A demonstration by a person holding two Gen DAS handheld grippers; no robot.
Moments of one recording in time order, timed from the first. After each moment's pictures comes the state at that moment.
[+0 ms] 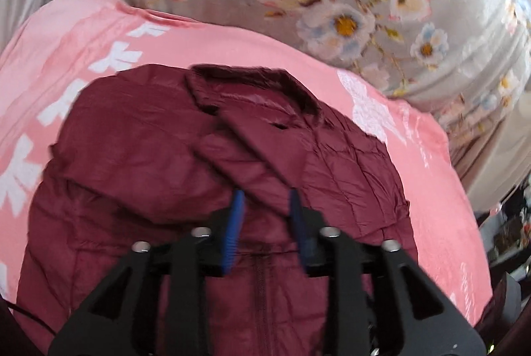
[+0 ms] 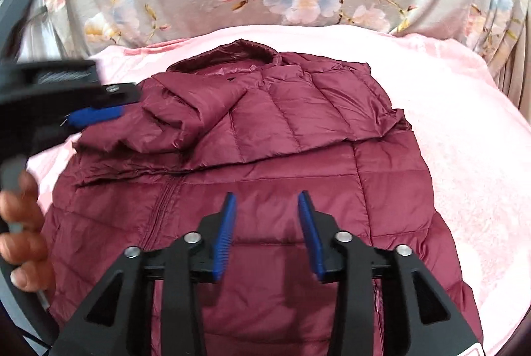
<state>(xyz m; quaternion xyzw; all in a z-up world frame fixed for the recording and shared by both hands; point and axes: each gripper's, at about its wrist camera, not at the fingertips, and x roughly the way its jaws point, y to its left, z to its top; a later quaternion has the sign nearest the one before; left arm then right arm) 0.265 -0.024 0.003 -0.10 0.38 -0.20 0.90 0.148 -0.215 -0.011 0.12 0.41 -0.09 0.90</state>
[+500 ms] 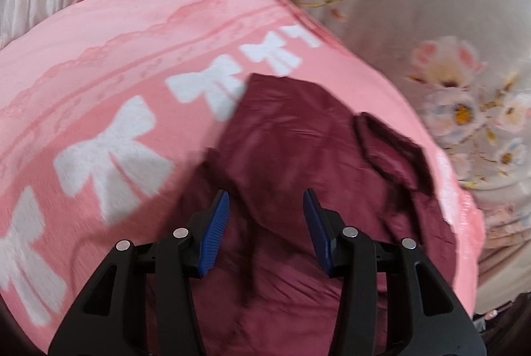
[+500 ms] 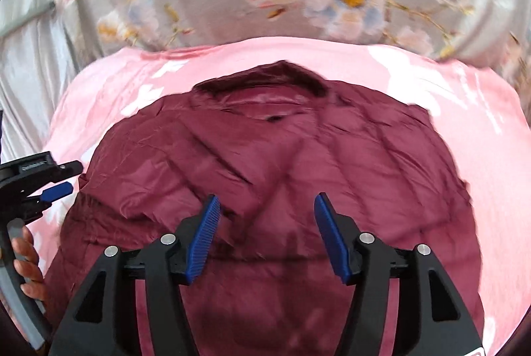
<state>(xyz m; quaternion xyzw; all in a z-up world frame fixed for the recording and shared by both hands) 0.336 0.129 -0.036 -0.22 0.42 -0.01 0.88 0.249 -0.173 0.000 0.08 0.41 -0.05 0.91</state>
